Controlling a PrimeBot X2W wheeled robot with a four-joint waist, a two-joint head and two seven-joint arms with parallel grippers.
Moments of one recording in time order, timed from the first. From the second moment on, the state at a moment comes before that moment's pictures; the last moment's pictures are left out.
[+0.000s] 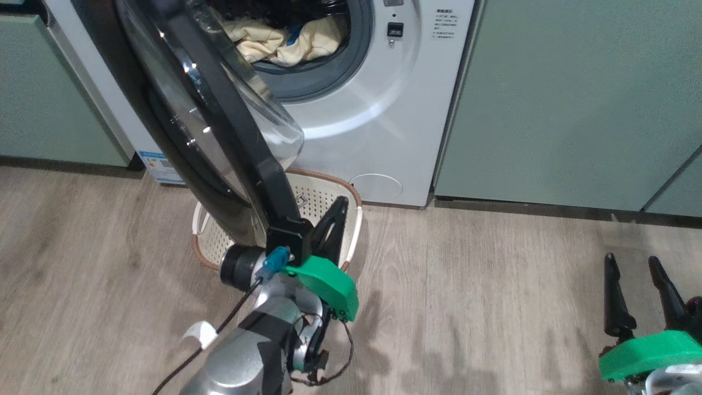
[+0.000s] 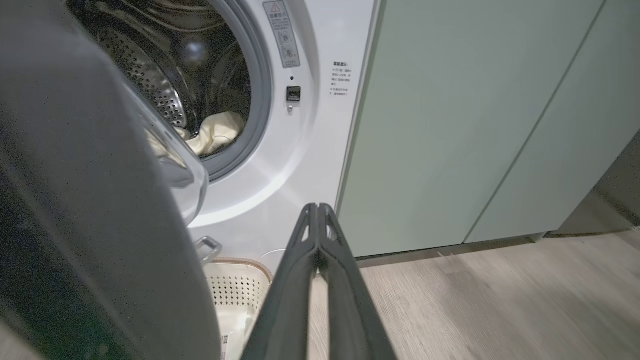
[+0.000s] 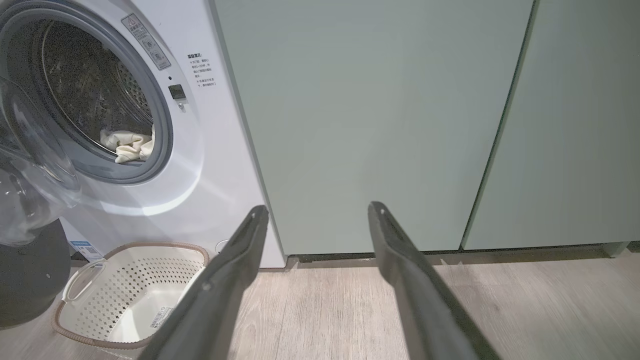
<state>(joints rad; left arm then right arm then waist) -0.41 0.04 -0.55 0.39 -0.42 0.24 -0.25 -0.05 -0.12 0.01 0.26 0.24 0.13 -0.25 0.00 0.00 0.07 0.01</state>
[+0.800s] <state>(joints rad) -0.39 0.03 -0.46 0.37 -0.40 0.22 -0.26 -0.05 -0.12 0.01 0.26 0.24 0.13 -0.25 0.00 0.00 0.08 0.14</state>
